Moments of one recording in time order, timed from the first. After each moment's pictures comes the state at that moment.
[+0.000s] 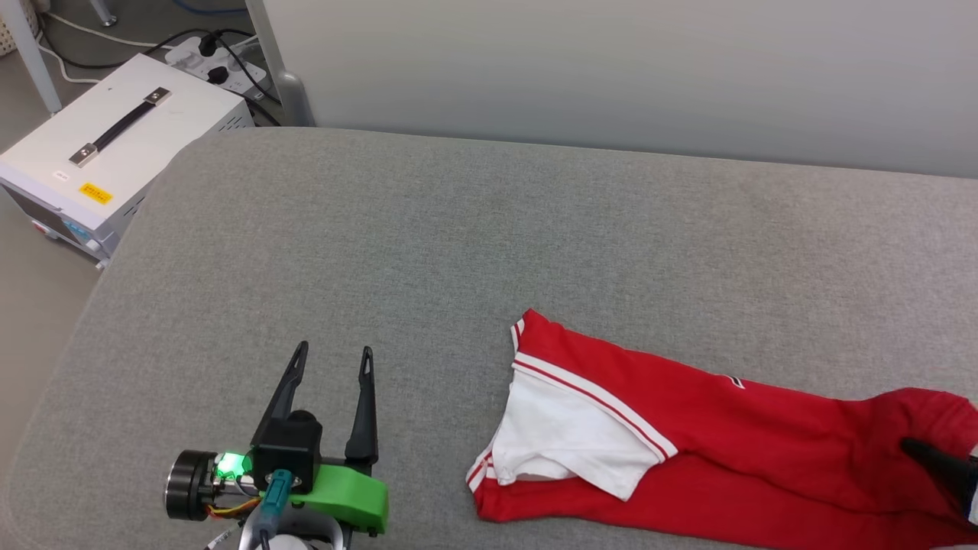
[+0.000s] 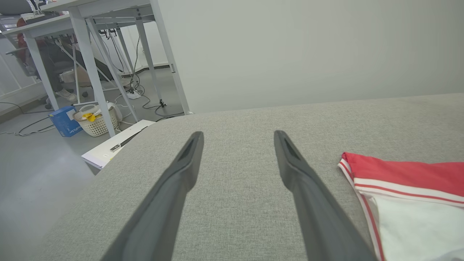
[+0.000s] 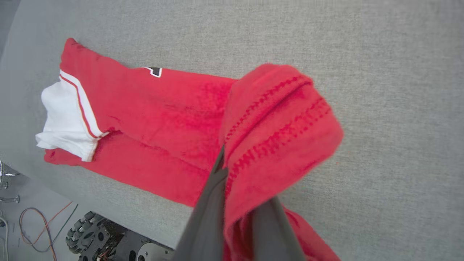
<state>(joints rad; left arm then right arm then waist) -0.04 0.20 -0.30 0.10 -0.14 0.17 -0.26 0.01 -0.70 0.10 0.13 1.04 0.13 0.63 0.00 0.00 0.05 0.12</state>
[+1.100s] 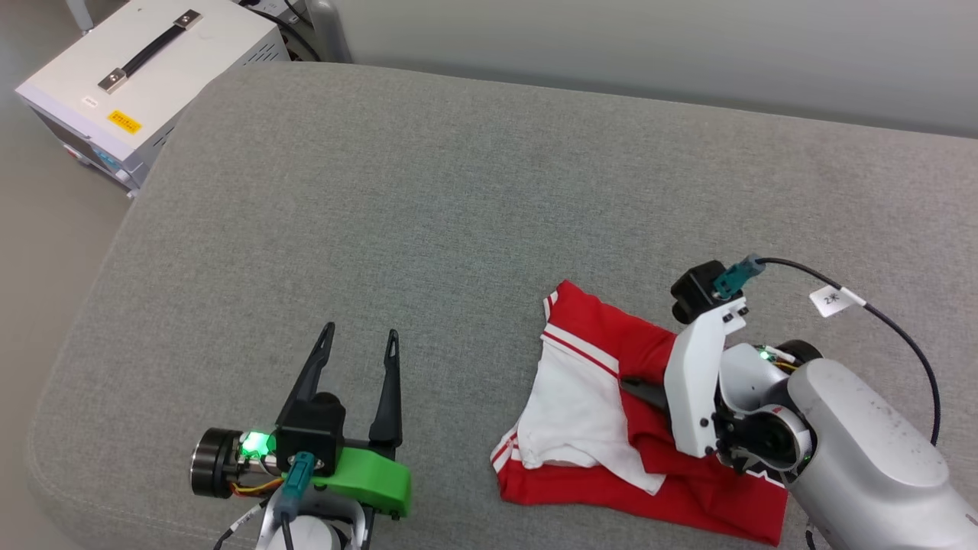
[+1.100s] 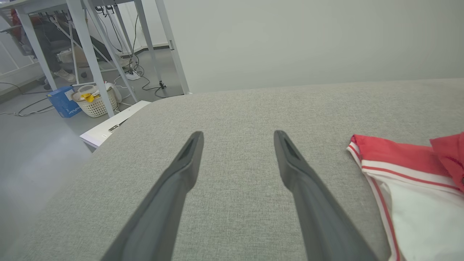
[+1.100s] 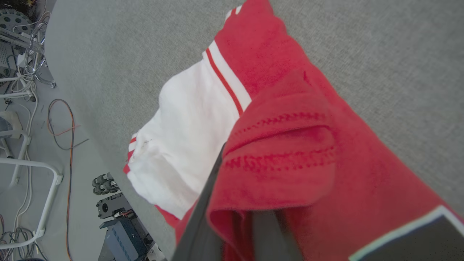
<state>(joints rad) -0.07 0.11 -0.25 0.12 -0.06 0.09 -0.26 -0.49 -0.32 0.60 0.32 0.82 0.13 0.67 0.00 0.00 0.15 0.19</state>
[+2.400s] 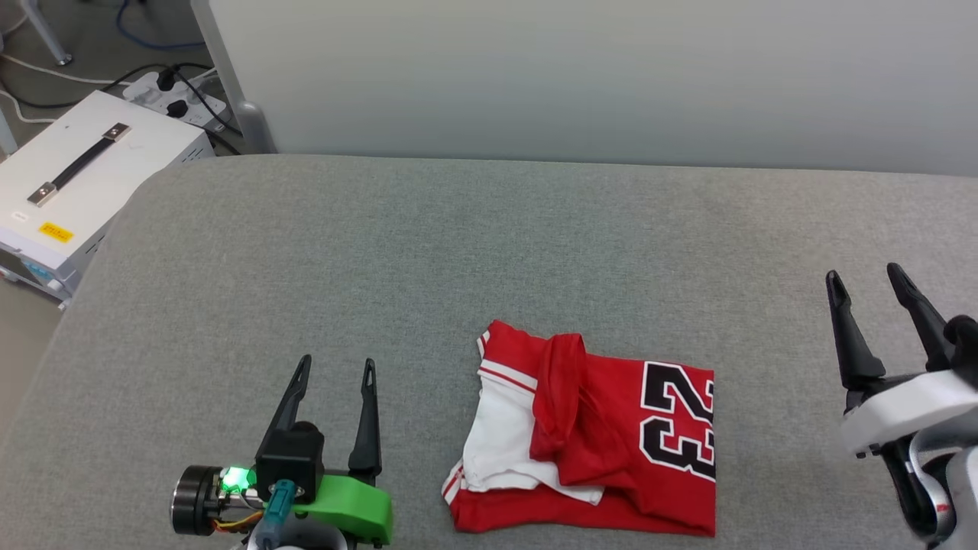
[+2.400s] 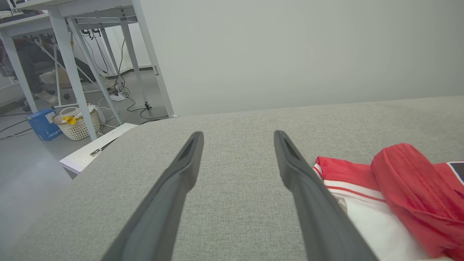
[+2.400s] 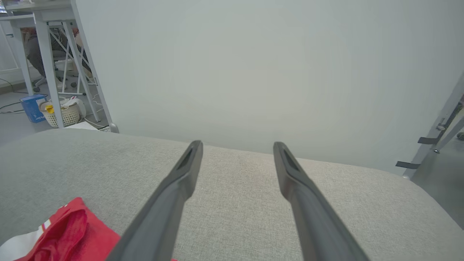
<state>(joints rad) 0.00 0.10 -0.19 0.11 -0.04 0.09 -0.26 -0.16 -0.31 0.04 0.15 0.31 0.13 -0.16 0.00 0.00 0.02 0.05</state>
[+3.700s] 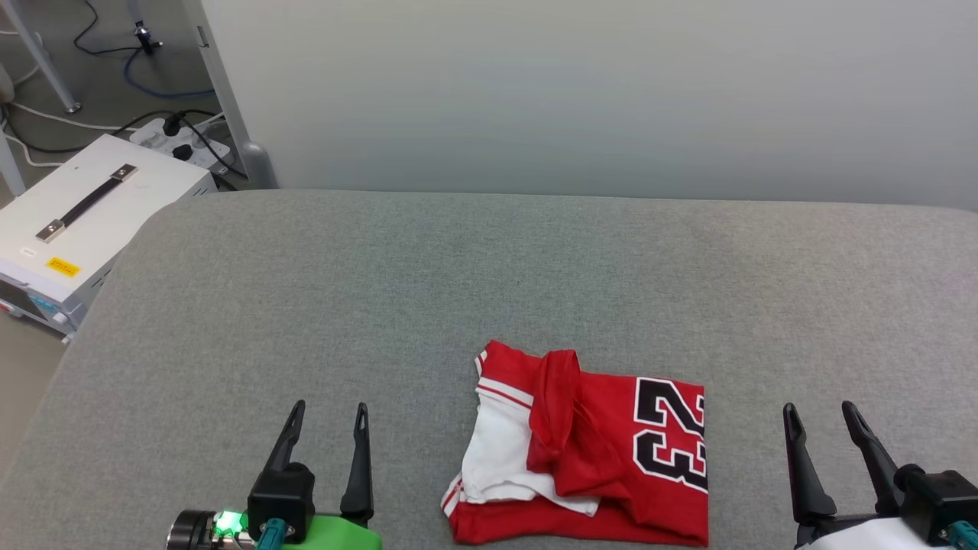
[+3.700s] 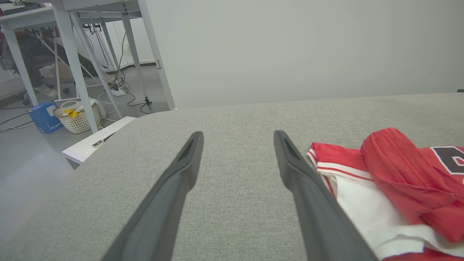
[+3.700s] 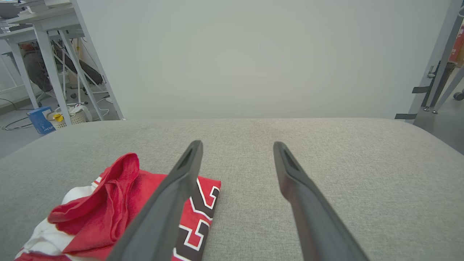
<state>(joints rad) 0.10 0.10 -0.16 0.10 -0.05 0.06 -0.26 0.17 -0.09 -0.03 0.02 0.19 0.13 -0.25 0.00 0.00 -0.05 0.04</state>
